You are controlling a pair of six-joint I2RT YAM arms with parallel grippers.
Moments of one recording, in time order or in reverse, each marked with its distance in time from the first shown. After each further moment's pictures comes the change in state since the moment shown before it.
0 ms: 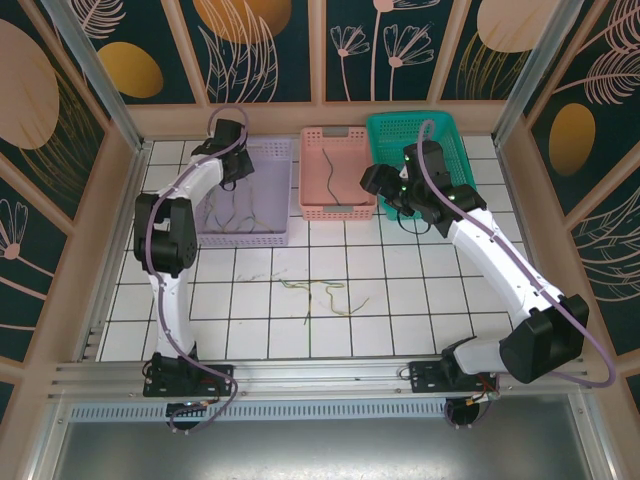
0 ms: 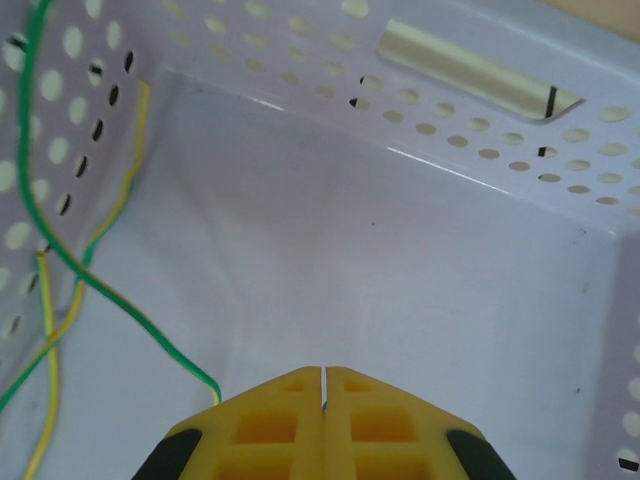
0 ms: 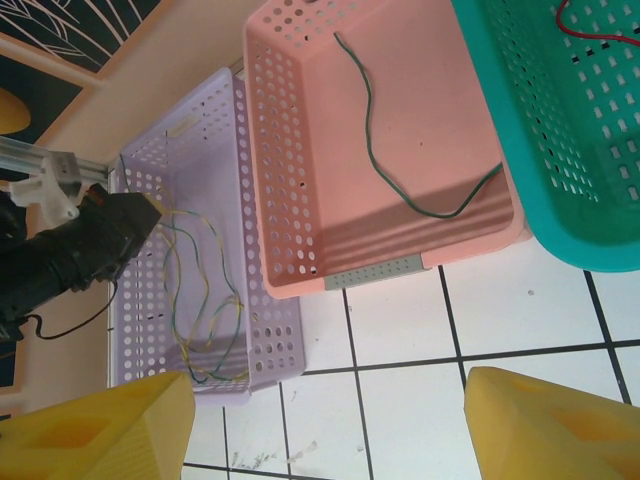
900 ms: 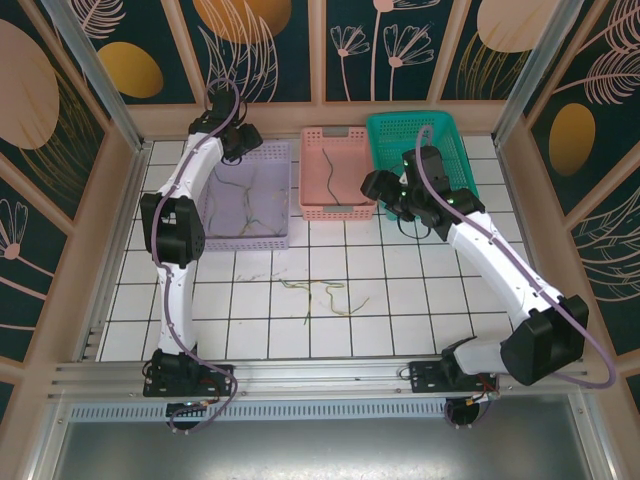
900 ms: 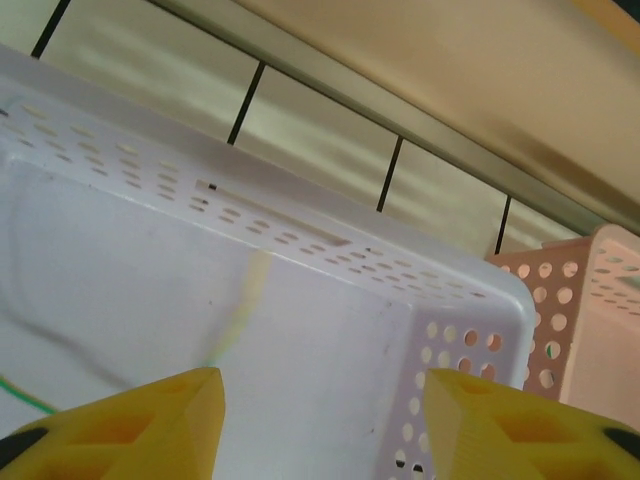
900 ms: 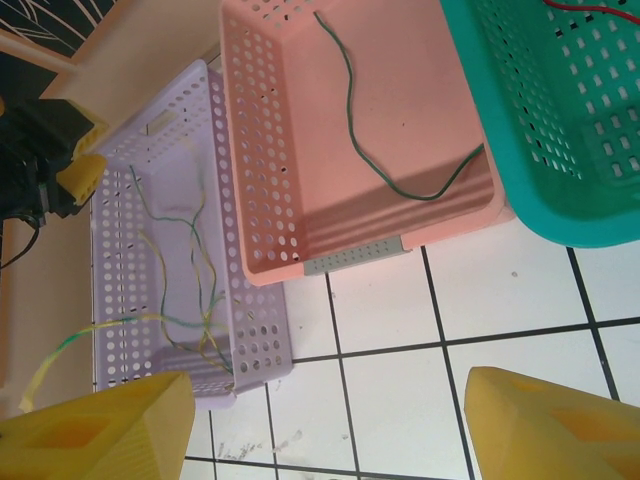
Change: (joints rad) left arm 0.005 0.137 0.442 -0.240 0.148 -0.137; right arm 0.002 -0.014 -0.045 -0.001 0.001 0.002
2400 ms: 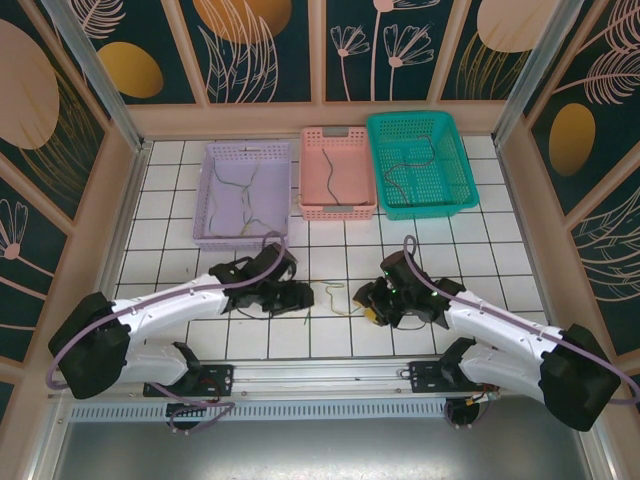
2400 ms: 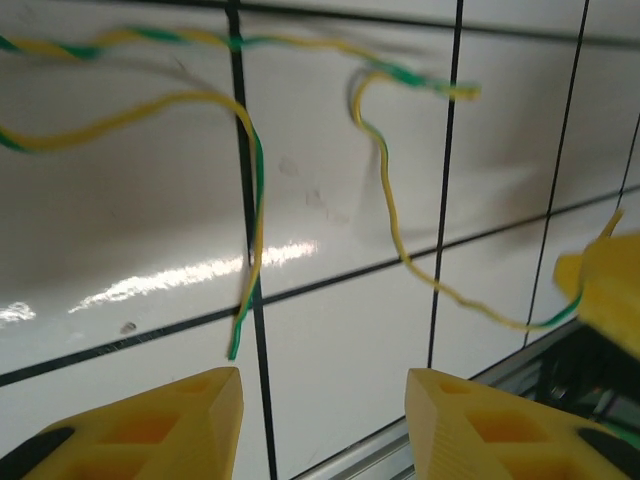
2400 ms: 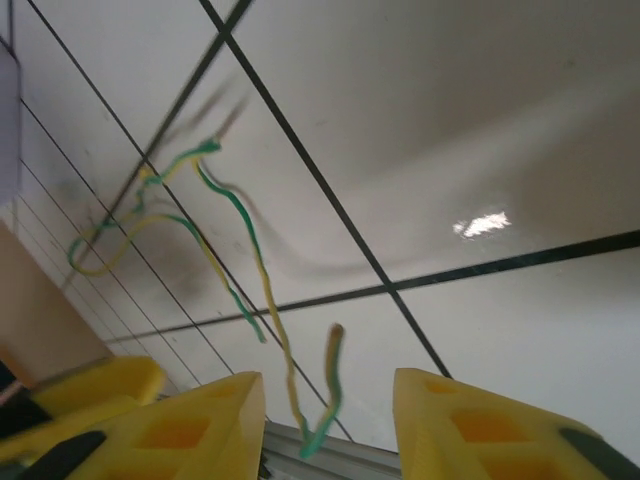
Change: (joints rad) left arm -0.725 -1.035 -1.544 0.369 0.240 -0.318; right arm 0.327 -0.312 -0.779 0.243 -0.195 0.654
